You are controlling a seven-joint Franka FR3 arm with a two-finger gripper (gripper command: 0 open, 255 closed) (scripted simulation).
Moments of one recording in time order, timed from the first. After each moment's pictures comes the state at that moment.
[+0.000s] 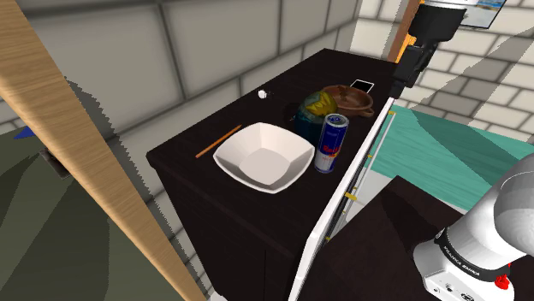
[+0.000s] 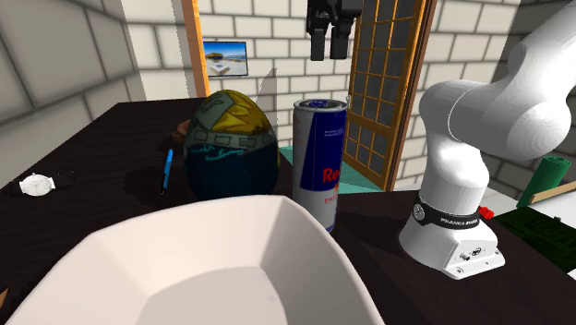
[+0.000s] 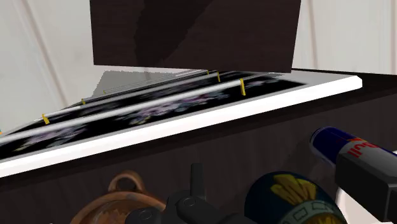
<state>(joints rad) 0.01 -0.82 0.00 -2.39 0.06 1.57 -0.09</state>
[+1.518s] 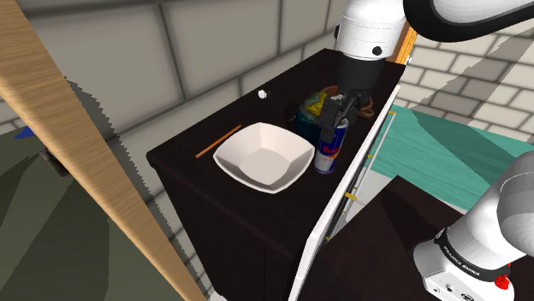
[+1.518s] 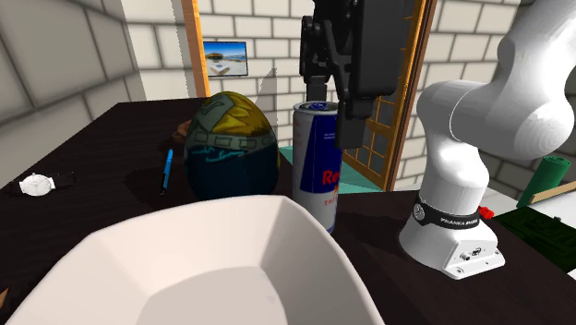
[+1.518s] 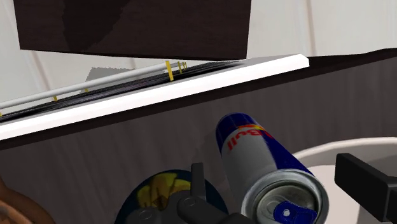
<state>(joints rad) 0.09 -0.61 0.33 -2.37 0.19 1.78 0.22</state>
